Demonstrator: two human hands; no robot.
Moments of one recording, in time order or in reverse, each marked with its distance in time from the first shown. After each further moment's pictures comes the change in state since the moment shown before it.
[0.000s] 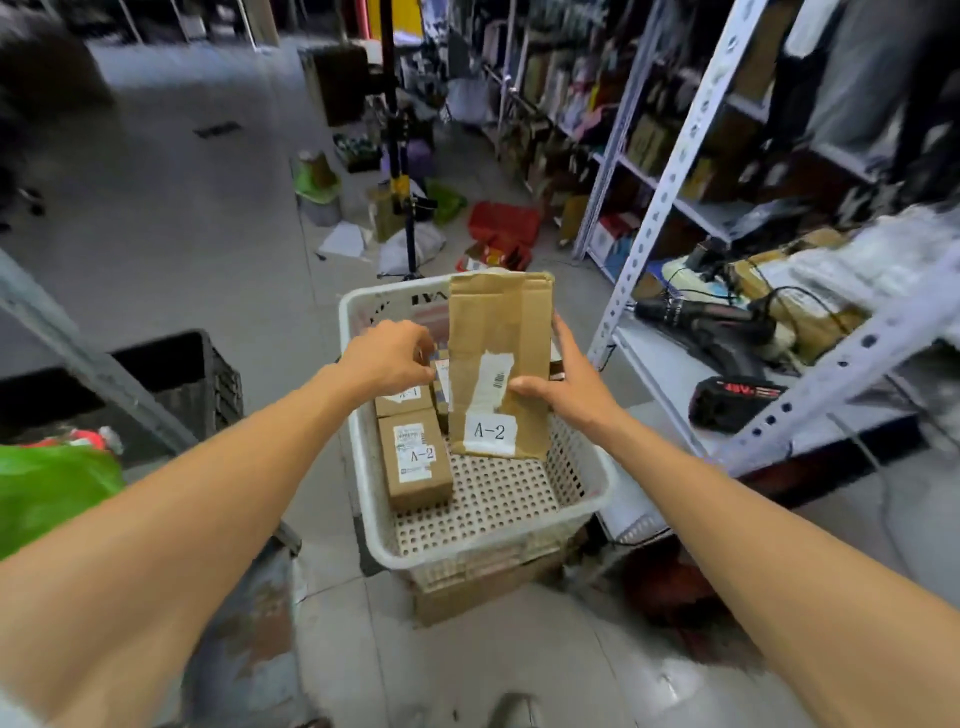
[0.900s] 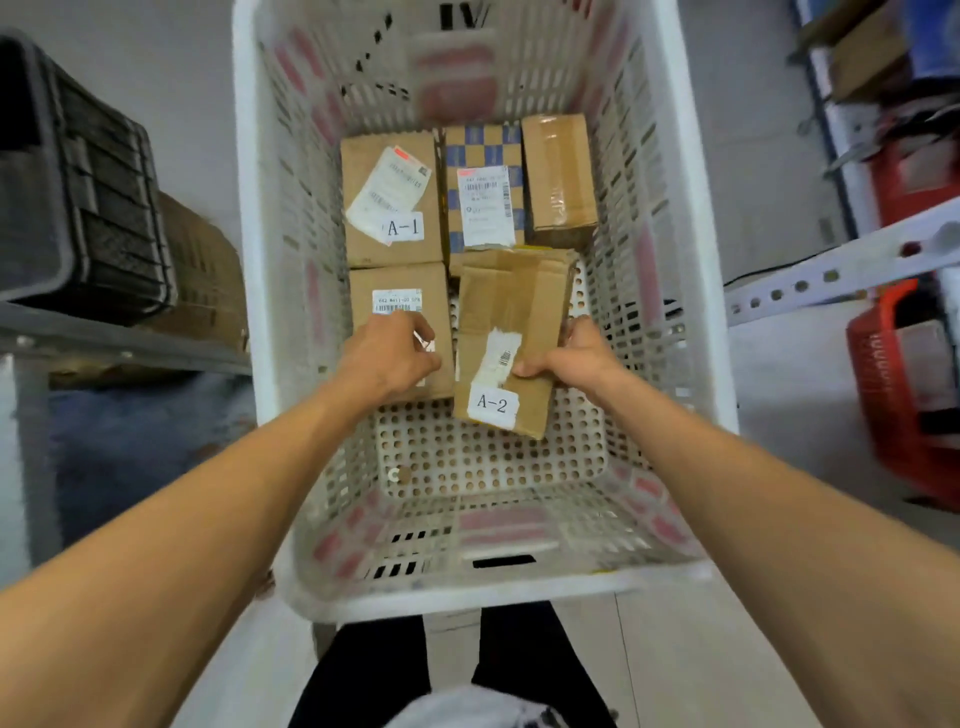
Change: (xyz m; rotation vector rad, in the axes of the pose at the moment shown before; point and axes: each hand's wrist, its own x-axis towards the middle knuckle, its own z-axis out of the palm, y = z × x) left_hand 0.164 -0.115 0.267 -0.291 -0.293 -0.527; right_hand 0.216 0.280 0.100 -0.053 -0.282 0.761
